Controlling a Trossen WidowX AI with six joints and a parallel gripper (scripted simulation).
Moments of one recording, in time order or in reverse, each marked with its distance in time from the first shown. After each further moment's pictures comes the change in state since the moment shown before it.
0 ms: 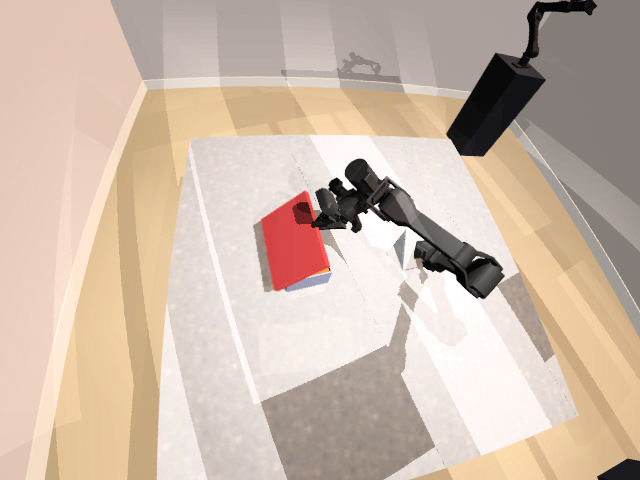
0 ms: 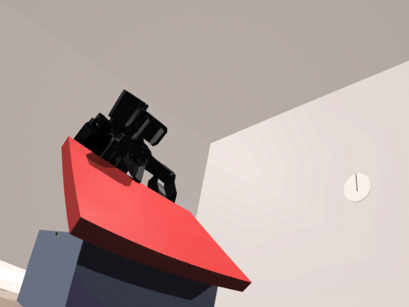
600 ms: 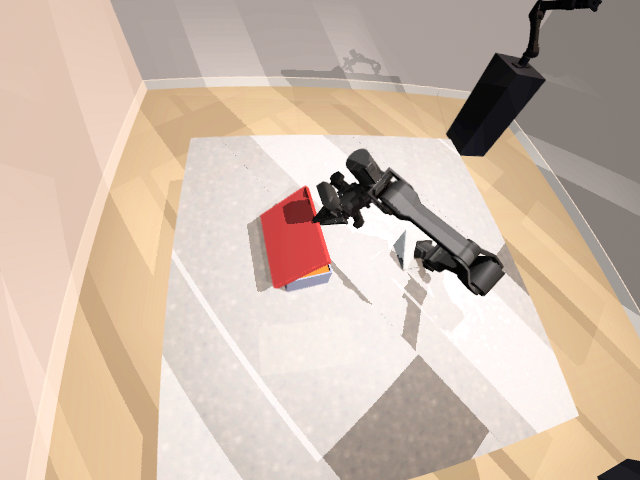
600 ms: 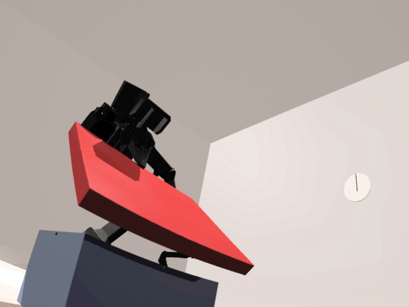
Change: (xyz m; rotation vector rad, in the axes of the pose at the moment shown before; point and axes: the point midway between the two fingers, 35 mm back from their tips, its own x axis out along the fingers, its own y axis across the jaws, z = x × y) arm -0.015 0.018 0.000 0.000 -0.001 -0.001
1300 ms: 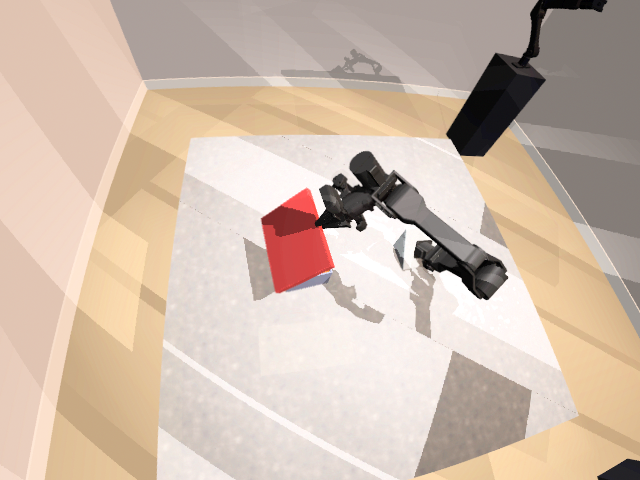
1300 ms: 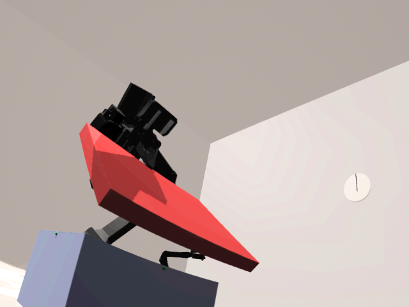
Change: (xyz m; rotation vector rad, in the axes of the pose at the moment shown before) arm -0.006 0.005 -0.015 -0.011 0.006 0.003
